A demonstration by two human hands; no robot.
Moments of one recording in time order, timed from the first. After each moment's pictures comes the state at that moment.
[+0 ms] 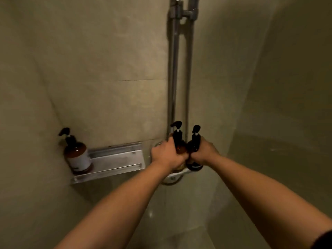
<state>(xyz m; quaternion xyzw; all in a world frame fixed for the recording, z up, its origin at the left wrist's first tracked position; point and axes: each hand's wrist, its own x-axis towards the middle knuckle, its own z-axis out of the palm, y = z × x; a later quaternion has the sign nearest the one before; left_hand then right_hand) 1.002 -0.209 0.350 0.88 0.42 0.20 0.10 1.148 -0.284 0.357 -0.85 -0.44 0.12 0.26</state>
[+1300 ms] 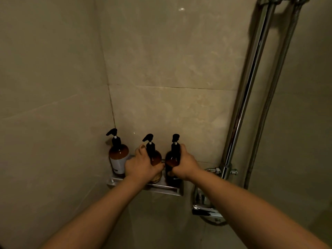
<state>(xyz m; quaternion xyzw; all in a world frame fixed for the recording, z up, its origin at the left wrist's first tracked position) 0.848 -0.061 0.295 0.71 0.67 0.20 -0.05 1.034 -0.073 0.309 -0.63 -0.66 0.25 0.32</state>
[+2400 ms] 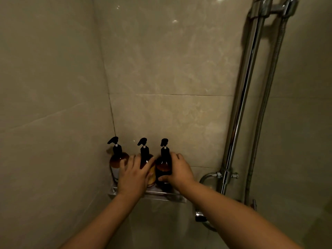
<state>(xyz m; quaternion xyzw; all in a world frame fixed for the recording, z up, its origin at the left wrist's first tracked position) 0.815 -0.084 0.293 0.78 0.57 0.18 -0.21 0.999 -0.074 0.296 -0.64 -0.69 0.10 0.33</state>
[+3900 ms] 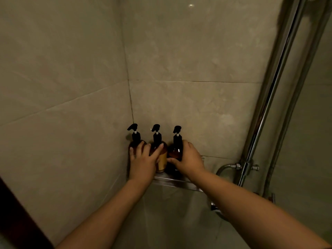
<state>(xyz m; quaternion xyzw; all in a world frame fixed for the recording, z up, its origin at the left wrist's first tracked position) 0.782 -0.067 0.276 0.77 0.59 0.21 -0.14 0.968 -0.068 0.296 -0.64 -0.68 0.08 0.35</state>
